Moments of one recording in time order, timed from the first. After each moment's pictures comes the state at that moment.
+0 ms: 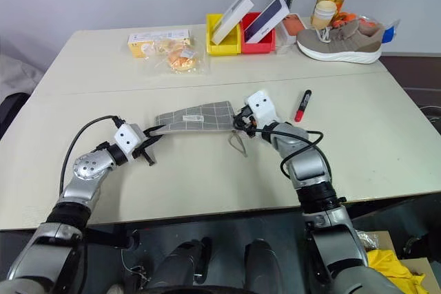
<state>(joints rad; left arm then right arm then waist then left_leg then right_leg) -0.33 0.48 -0.01 0.42 -0.11 -0.34 -0.63 -0.56 -0.35 0.09 0.07 0.13 0.54 0.51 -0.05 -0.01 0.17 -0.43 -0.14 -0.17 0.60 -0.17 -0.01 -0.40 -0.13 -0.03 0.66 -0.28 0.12</state>
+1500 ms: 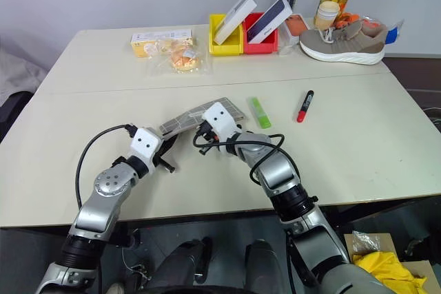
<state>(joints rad) -0.15 0.33 -0.09 -0.09 -0.01 0.13 -0.41 -0.60 -0.18 0.37 -0.01 0.10 0.70 0.51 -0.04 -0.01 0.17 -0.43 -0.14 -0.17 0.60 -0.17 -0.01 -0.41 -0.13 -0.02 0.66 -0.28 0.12</state>
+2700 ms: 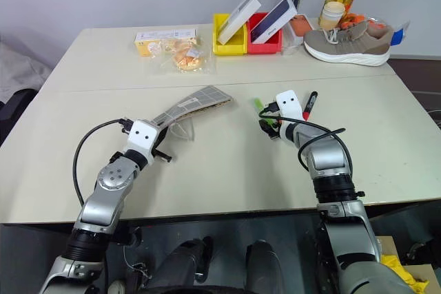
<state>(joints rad) -0.20 0.29 -0.05 -0.06 0.07 0.17 -0.25 -0.61 -0.38 -0.01 0.22 0.12 0.73 0.42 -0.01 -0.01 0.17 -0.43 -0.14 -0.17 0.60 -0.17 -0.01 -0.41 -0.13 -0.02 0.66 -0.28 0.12</state>
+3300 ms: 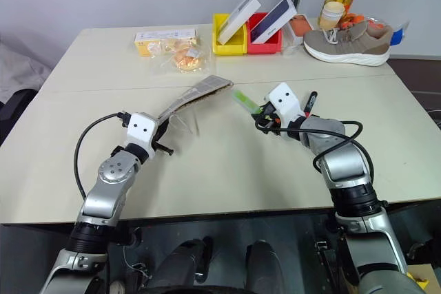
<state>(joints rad) -0.26 0.27 -0.03 -0.03 0.02 0.17 -0.27 -0.52 -0.54 0.07 -0.12 0.18 0.67 0.68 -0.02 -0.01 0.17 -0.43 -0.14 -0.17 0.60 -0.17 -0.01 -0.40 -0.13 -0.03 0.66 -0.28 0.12</state>
